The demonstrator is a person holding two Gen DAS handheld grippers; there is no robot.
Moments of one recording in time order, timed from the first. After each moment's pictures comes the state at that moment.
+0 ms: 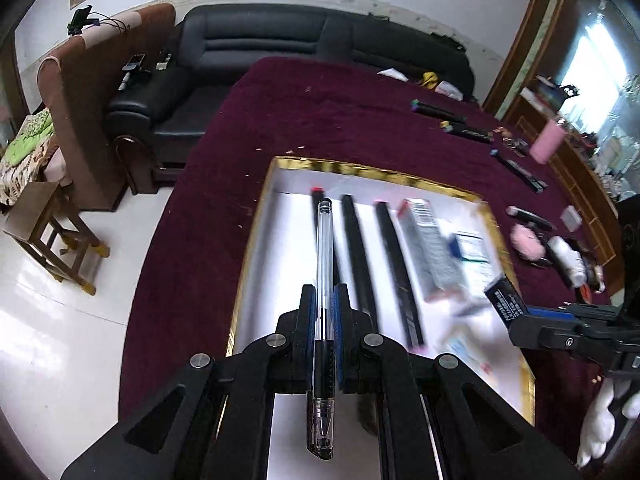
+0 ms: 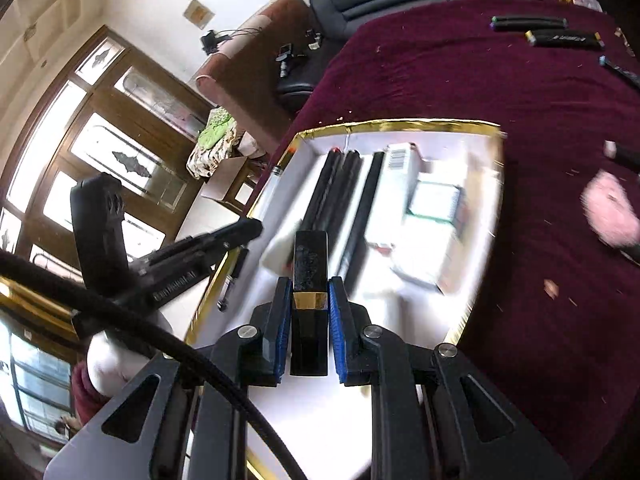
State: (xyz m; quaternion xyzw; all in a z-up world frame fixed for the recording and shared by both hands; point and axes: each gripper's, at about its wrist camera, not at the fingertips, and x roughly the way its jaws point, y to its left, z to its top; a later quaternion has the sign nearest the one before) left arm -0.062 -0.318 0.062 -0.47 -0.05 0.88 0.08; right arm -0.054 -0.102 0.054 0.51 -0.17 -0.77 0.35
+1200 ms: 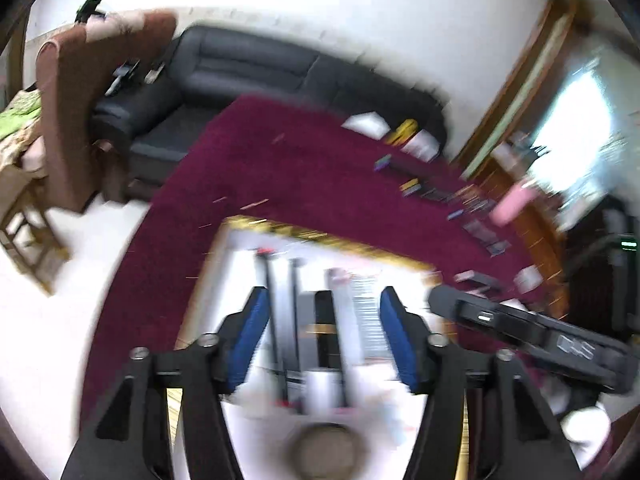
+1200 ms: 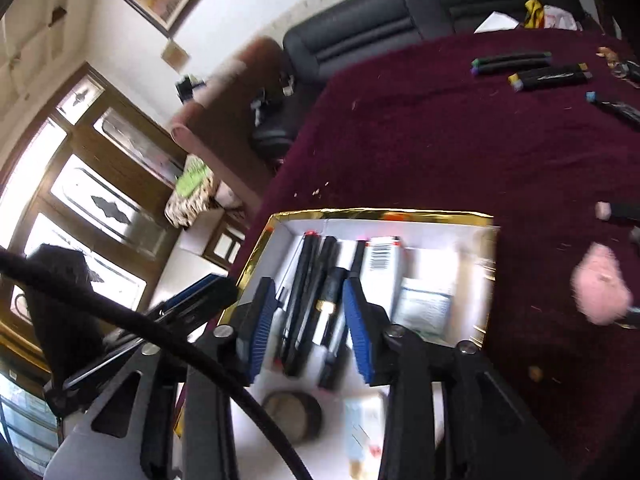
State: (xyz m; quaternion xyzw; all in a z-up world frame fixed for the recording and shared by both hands) left arm -0.038 -0.309 0.100 -0.37 -0.16 0.90 0.13; right arm -0.071 -0.066 0.082 0.44 -0.20 -0.82 0.29
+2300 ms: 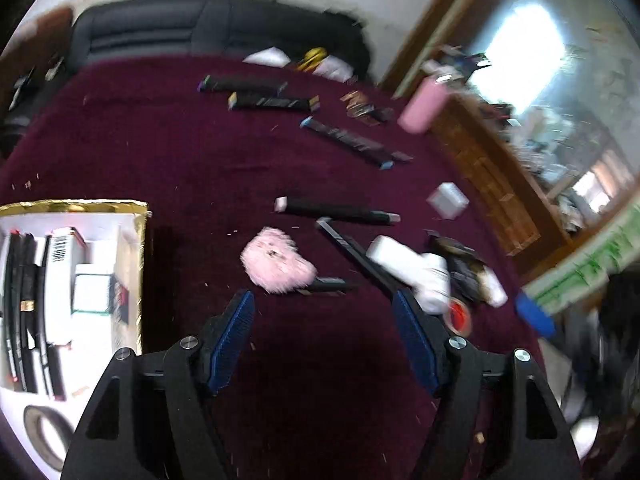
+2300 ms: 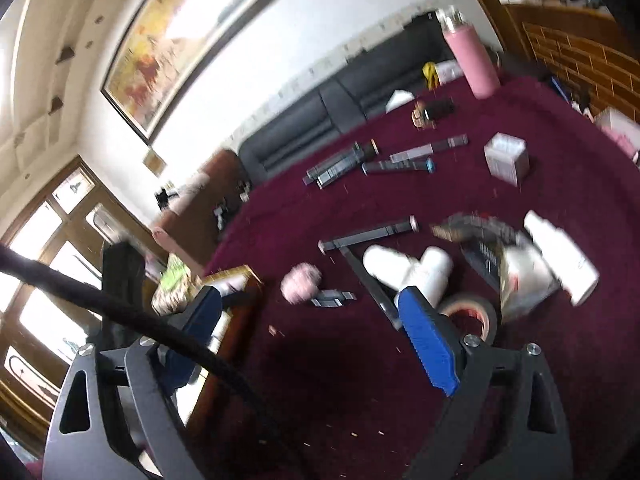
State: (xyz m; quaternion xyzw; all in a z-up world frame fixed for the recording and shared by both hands) left arm -0.072 -0.066 0.084 -0.49 -0.08 0.84 0.22; right arm 0.024 0.206 0.083 0.33 -0.27 -0.88 0.21
